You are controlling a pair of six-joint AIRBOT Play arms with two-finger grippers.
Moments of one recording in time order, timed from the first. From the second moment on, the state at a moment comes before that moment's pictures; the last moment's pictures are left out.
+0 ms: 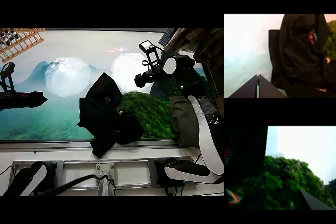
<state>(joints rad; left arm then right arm) 0.20 -0.91 0.93 1.09 -1.19 -1.36 0.24 -1.38 1.40 -1.41 1.14 1.29</state>
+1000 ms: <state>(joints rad) 0.20 -0.95 0.93 0.99 -1.19 -1.35 0.33 -1.39 1.30 -1.18 0.92 1.32</state>
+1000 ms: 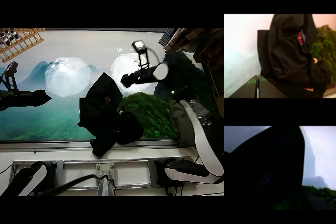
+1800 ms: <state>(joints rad) 0.20 -0.95 0.93 1.01 -1.16 -1.32 0.53 -1.55 1.16 -1.17 0.95 1.38</state>
